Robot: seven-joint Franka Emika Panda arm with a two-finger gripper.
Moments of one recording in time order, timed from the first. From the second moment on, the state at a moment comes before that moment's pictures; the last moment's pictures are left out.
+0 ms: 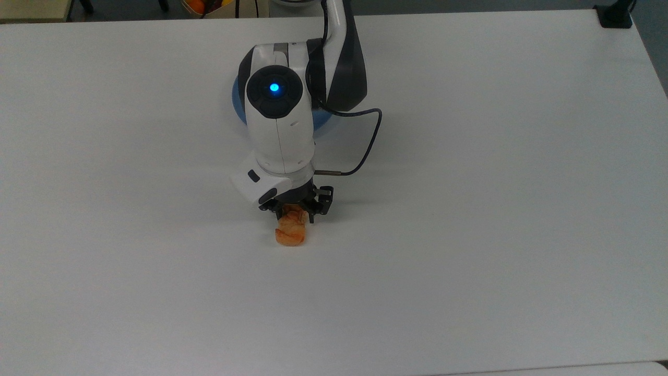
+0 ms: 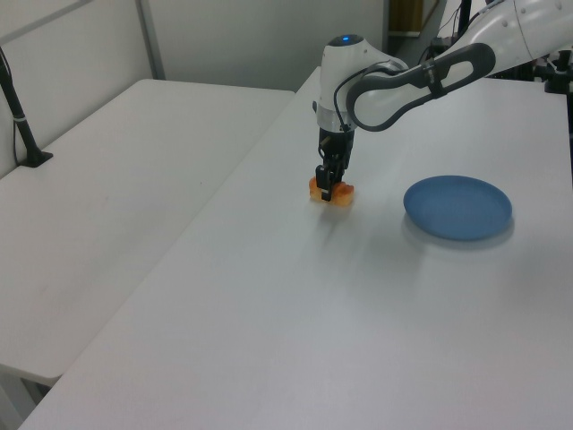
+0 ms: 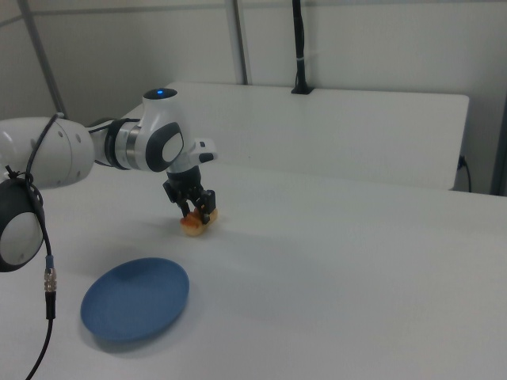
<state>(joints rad) 0.05 0.73 0.08 -1.31 -0.06 2.14 0.15</state>
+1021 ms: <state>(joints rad) 0.02 0.33 0.08 -1.62 -0.06 2.14 0.20</state>
